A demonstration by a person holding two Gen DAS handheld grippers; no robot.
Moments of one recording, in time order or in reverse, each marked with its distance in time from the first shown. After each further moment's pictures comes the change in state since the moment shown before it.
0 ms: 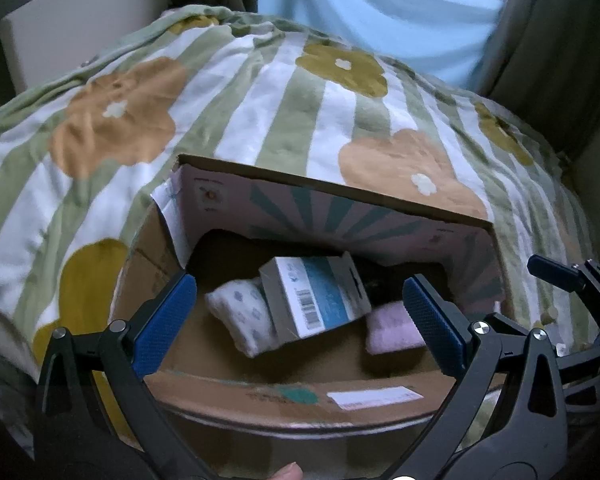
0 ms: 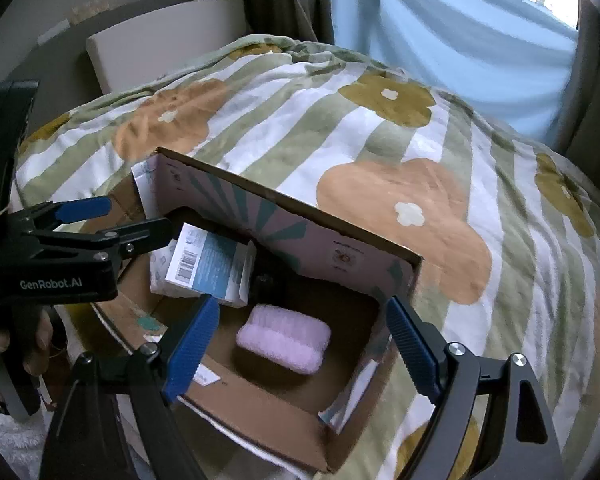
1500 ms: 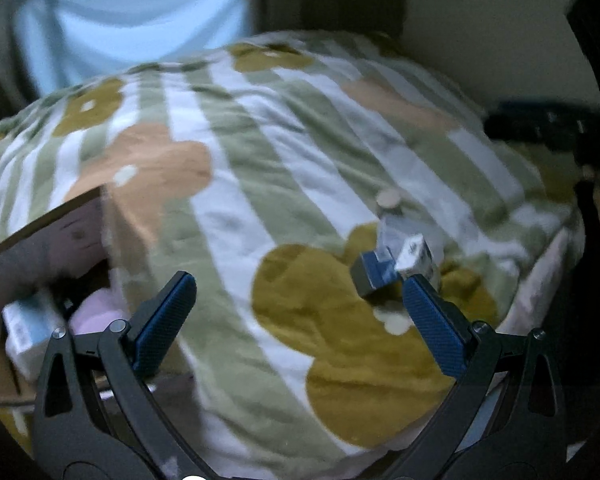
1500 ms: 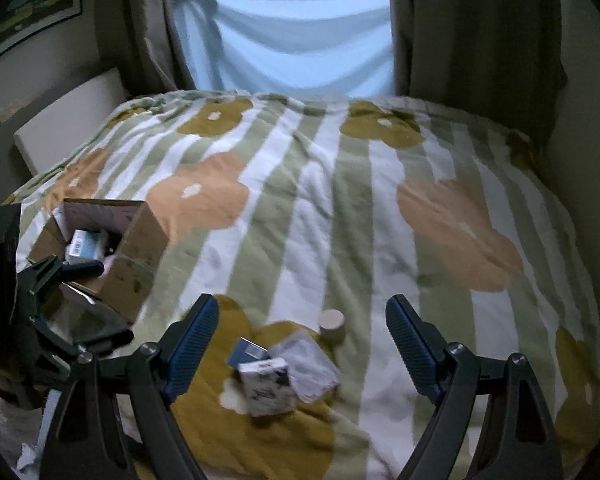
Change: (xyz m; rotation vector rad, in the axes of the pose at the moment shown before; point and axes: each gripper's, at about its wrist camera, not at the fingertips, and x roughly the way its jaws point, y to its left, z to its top) left arm -0.008 -0.302 -0.126 0.618 0.036 -0.356; right arm -0.178 -0.233 -0.159 0.313 -0.085 -0.201
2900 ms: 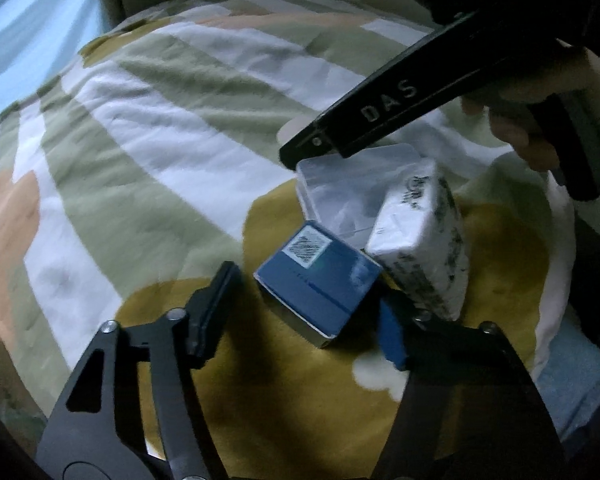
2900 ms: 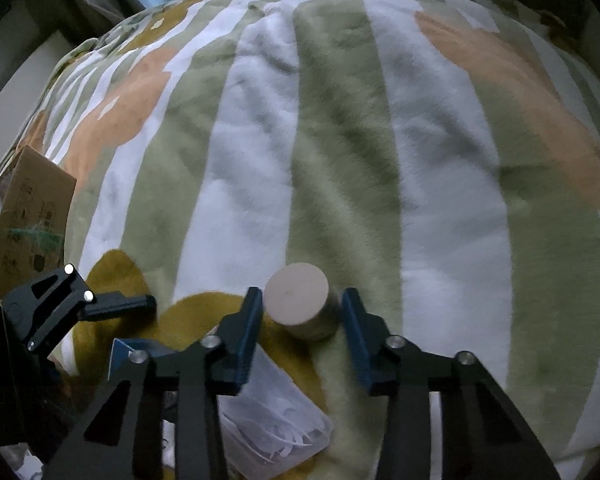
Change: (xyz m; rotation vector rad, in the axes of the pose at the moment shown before) left arm 0.143 -0.058 -0.009 0.356 0.102 -0.238; right arm 0.178 -0.055 -0.039 0.124 0.345 0.069
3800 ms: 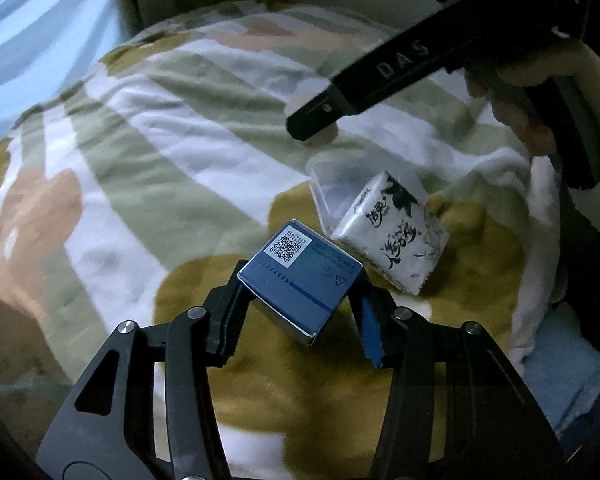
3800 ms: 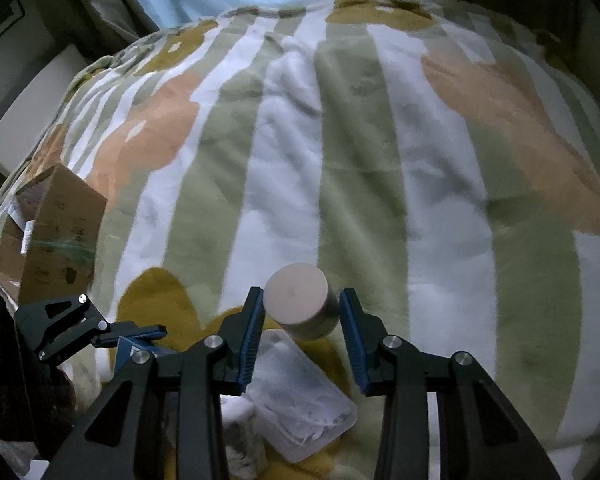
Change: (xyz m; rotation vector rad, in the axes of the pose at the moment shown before) left arm -0.052 0.003 -0.012 -0.031 -0.043 0.041; right arm -0.037 0.023 0.004 -0.007 -0.090 0.018
